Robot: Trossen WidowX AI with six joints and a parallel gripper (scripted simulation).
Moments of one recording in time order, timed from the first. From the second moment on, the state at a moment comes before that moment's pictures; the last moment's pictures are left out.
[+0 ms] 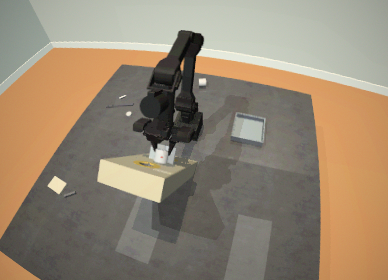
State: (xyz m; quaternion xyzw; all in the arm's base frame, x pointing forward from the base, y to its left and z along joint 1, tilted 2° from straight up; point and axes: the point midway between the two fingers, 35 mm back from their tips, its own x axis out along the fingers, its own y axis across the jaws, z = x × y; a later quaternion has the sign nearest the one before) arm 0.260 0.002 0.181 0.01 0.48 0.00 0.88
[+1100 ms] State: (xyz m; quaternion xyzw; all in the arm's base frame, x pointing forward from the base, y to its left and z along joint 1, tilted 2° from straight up) arm 0.229 0.011 0.273 0.01 0.49 0.00 0.87
